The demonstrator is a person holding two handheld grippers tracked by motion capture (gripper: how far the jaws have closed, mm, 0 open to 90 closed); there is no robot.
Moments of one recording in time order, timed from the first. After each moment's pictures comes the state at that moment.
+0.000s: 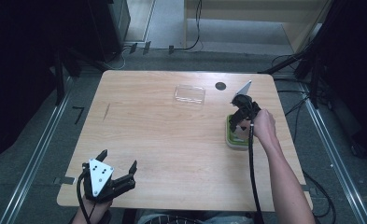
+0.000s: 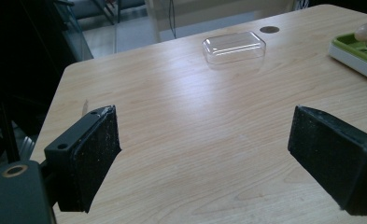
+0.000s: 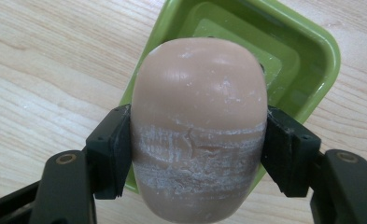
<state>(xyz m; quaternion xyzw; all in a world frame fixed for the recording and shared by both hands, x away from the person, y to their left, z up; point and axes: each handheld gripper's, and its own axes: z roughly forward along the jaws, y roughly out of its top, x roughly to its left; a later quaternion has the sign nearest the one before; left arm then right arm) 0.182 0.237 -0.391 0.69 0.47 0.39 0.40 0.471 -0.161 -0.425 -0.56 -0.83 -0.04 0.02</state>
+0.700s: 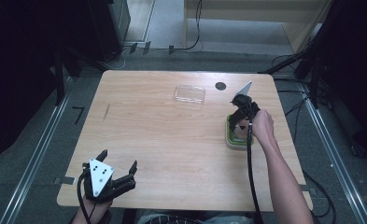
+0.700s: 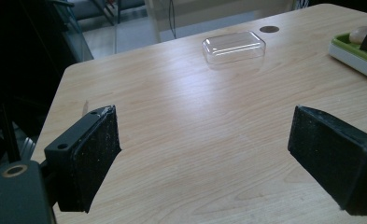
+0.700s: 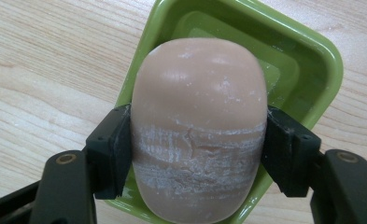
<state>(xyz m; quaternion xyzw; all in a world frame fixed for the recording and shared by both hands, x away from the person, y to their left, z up) 0.181 0.237 -0.391 0.69 0.47 0.39 0.39 0.478 -0.162 -0.434 -0.58 -0.81 -0.04 0.02</state>
